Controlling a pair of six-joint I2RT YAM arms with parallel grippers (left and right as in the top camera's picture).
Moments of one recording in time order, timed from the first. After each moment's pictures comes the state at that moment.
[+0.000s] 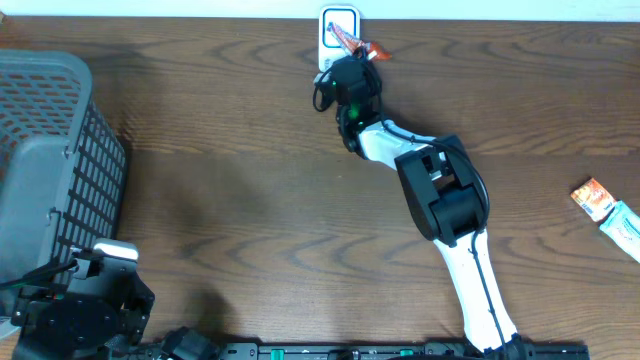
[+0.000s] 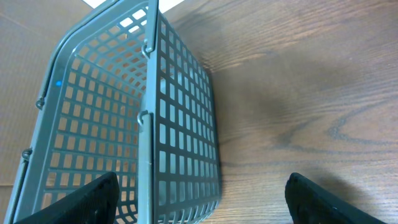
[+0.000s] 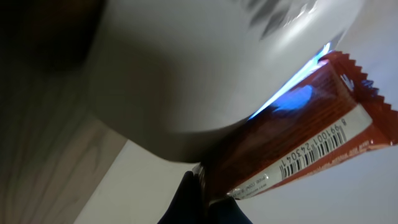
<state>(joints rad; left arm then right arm) -0.51 0.65 1.47 -1.65 -0.61 0.09 0.48 2.52 1.68 0.56 0.61 -2.04</state>
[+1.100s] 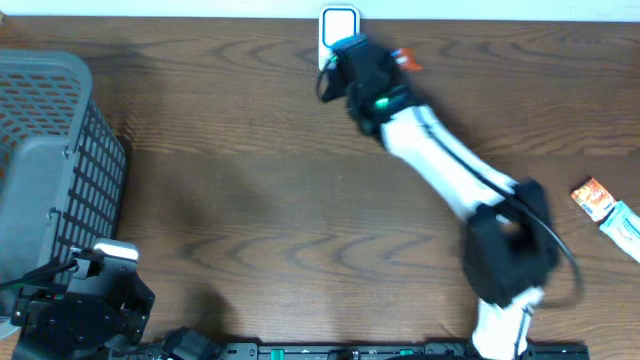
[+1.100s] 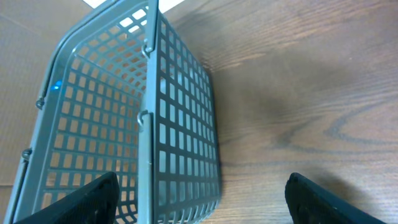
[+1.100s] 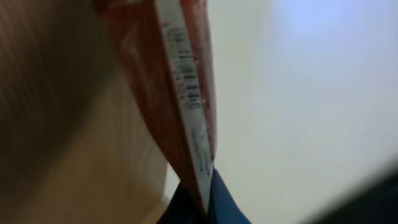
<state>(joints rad) -0.51 0.65 1.47 -1.65 -0.61 0.09 0.50 1.98 1.63 -0.36 0.71 -1.38</state>
